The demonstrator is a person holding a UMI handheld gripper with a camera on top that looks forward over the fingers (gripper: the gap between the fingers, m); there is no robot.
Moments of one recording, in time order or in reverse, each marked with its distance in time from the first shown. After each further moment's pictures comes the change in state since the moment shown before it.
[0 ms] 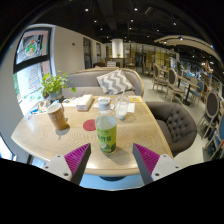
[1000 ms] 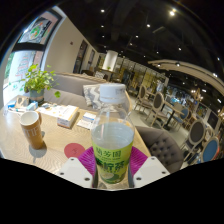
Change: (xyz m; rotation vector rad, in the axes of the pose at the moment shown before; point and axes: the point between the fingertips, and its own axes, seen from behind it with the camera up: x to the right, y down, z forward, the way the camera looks) arm -0.010 -0.096 0.116 0.146 0.279 -0.200
